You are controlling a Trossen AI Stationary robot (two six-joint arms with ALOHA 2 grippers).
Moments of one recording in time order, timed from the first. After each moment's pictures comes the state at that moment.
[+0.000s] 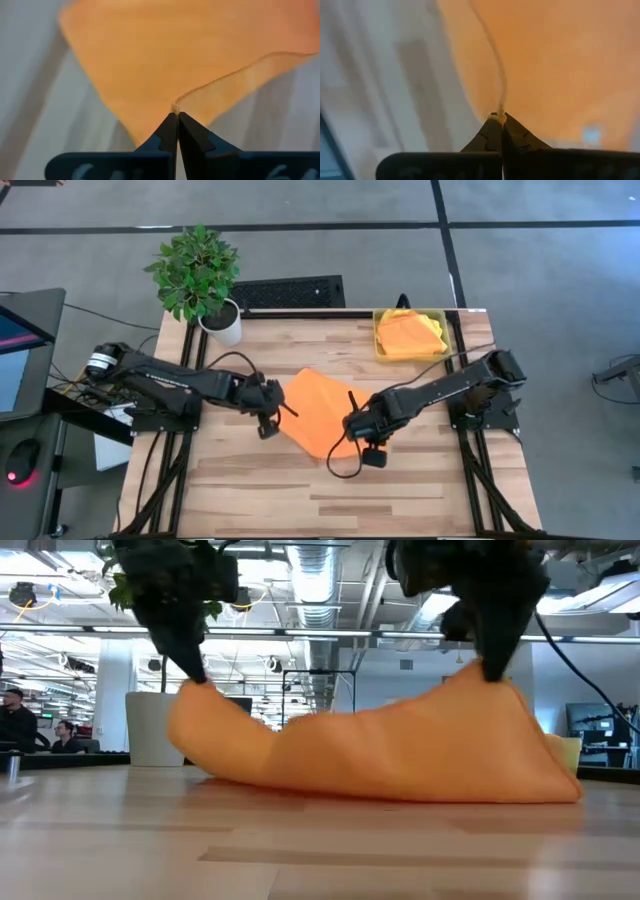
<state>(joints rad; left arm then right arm) -0.15 1.36 0.94 -0.67 -0.17 -0.46 0.31 1.74 1.35 -1.04 -0.08 0.45</state>
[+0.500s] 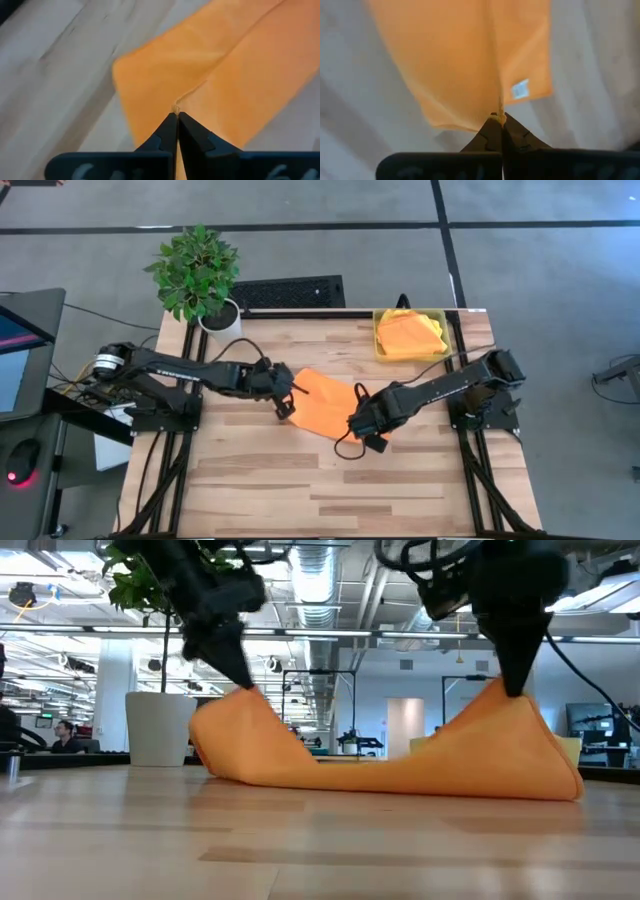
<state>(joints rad) -0.02 1.41 0.93 -0.48 -0.31 -0.45 0.29 1.75 1.35 -1.27 0.13 0.75</state>
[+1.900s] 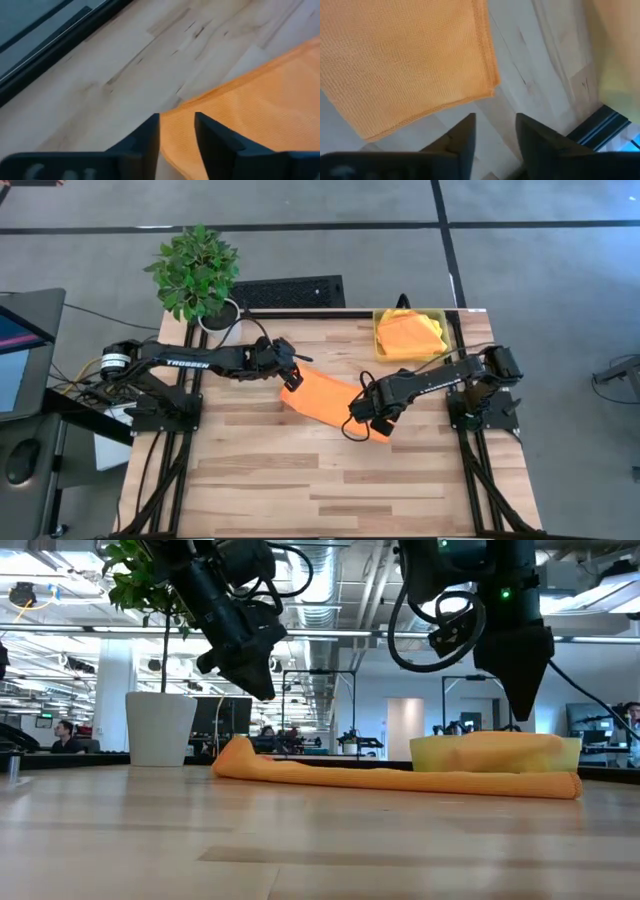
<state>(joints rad) 0.19 1.47 0.93 -0.34 -0.40 -0.40 0.18 1.75 1.24 -1.35 0.21 0.72</state>
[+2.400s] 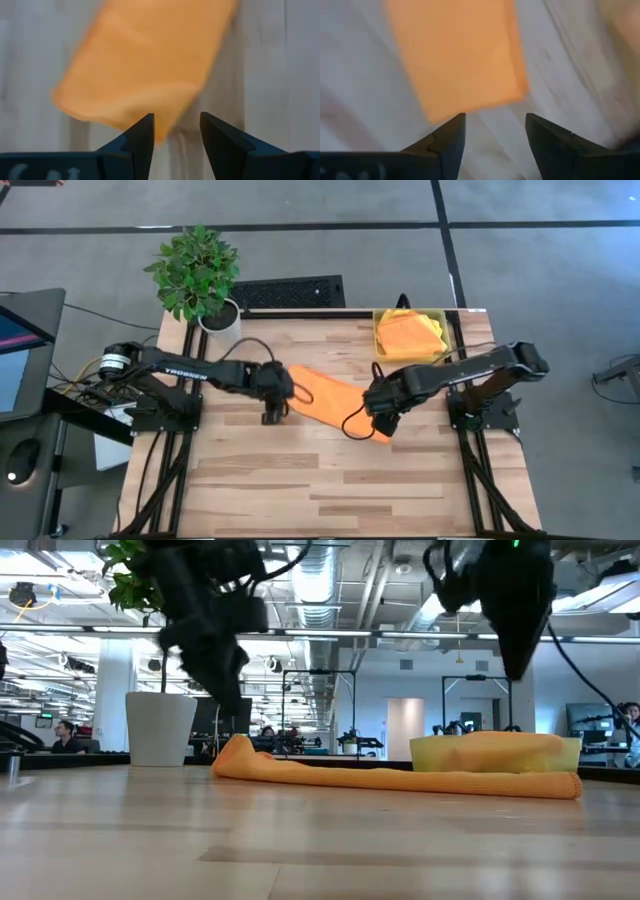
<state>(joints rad) 0.04 1.47 0.91 -0.51 -0.11 0.07 0.19 1.55 1.24 -1.27 0.13 0.73</state>
